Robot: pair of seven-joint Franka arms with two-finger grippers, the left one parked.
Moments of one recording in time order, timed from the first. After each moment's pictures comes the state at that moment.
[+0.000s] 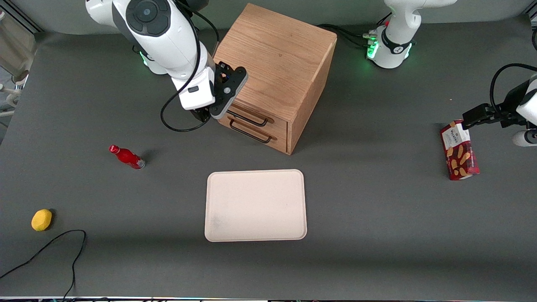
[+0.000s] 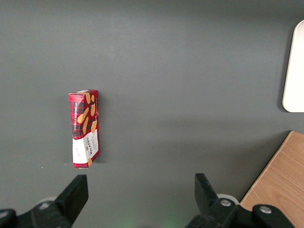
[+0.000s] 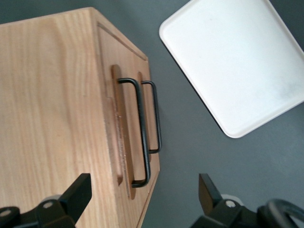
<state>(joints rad) 0.37 0.22 0.30 -1.46 0.11 1.63 -0.33</state>
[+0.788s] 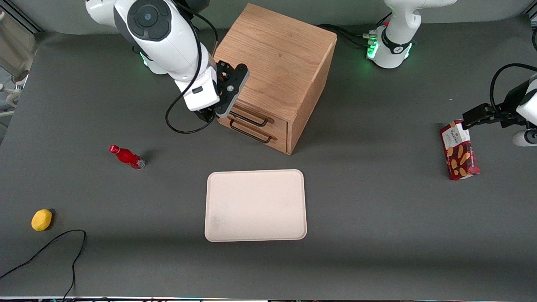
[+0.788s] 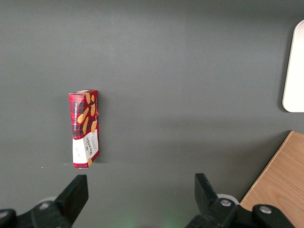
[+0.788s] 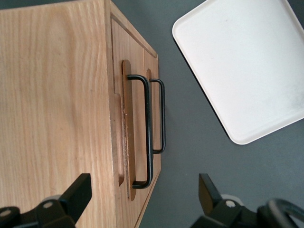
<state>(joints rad) 0.37 0.23 0.30 -1.48 0.12 1.63 -0.40</state>
